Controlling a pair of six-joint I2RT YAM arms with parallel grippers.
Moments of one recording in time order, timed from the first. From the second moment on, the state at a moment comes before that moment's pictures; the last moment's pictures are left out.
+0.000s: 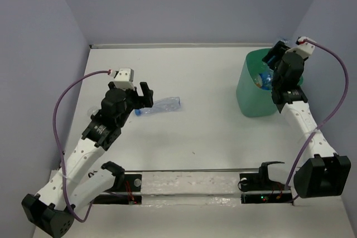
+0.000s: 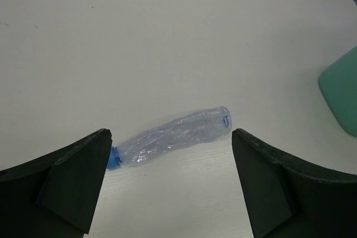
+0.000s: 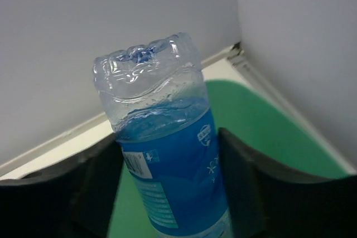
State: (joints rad) left arm -0.50 0.77 0.79 -0.26 -0.25 -0.29; right arm 0.05 1.20 1.07 0.14 0.46 0.27
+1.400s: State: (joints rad) left arm -0.51 1.66 1.03 -0.28 -0.02 0.04; right arm 0.19 0.60 0.86 -0.09 -0.35 0.55
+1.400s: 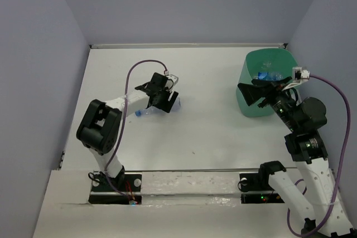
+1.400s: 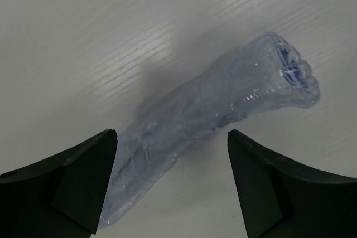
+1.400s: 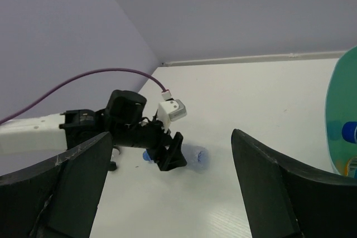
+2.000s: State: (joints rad) left arm -0.55 1.54 1.05 -0.33 0.02 -0.01; right arm 0.25 0.71 0.80 -0.07 -0.45 0.58
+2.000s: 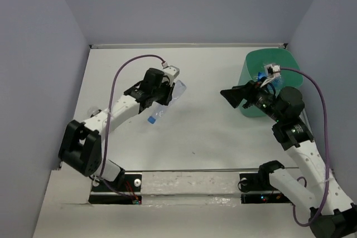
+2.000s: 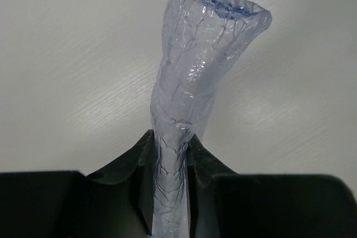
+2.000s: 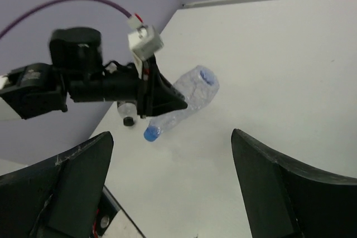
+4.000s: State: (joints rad) left arm -0.62 0.77 0.95 -0.15 0.08 -0.24; right arm 0.34 1.17 1.24 0.14 0.89 -0.22
